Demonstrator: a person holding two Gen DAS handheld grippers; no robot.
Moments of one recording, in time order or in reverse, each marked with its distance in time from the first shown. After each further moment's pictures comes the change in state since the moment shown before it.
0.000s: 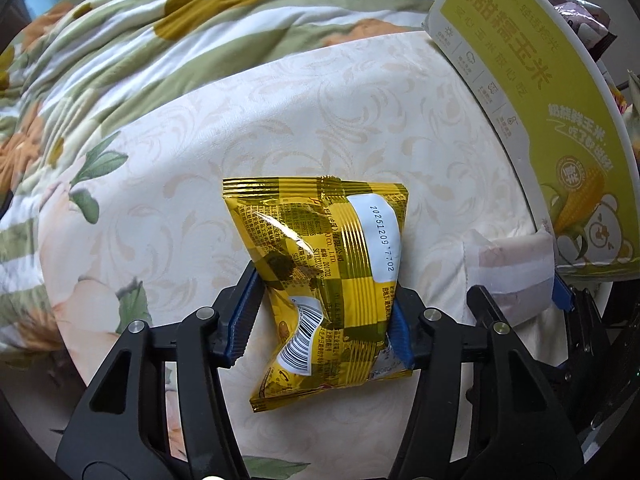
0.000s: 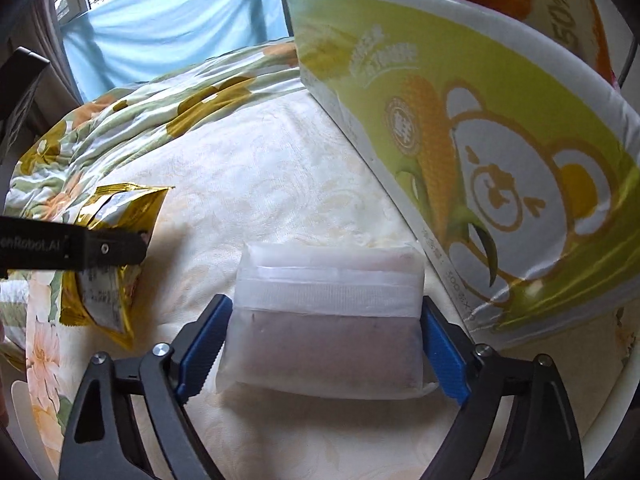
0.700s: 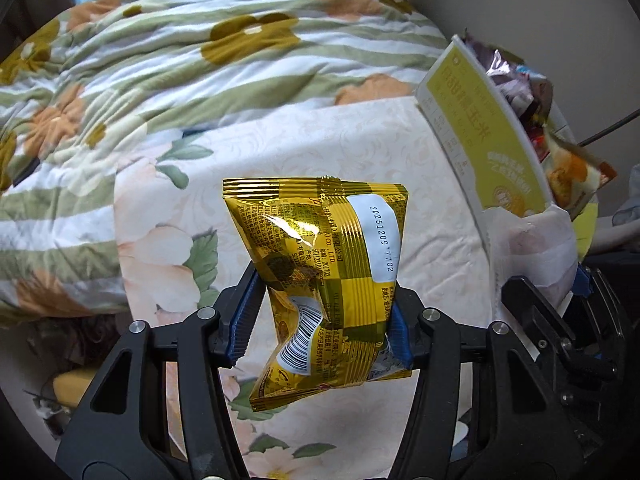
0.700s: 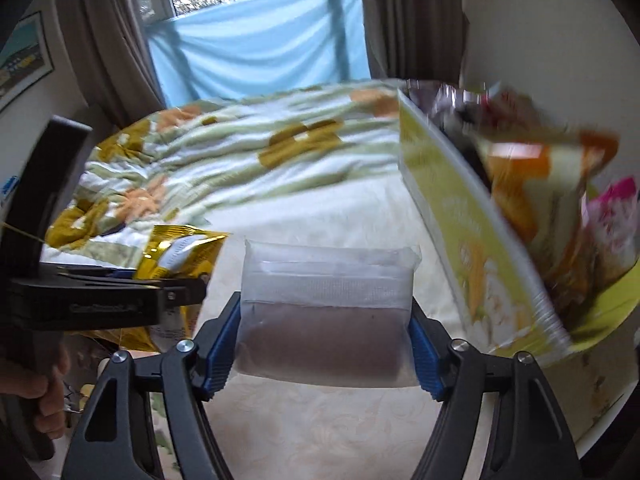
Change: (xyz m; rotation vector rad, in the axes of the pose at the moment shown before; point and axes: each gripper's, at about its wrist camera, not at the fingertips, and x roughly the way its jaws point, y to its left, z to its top) left arm -0.113 0.019 -0.035 -0.122 -0.158 -0.045; right arm -0.105 0.038 0.041 -0.159 -0.128 0.235
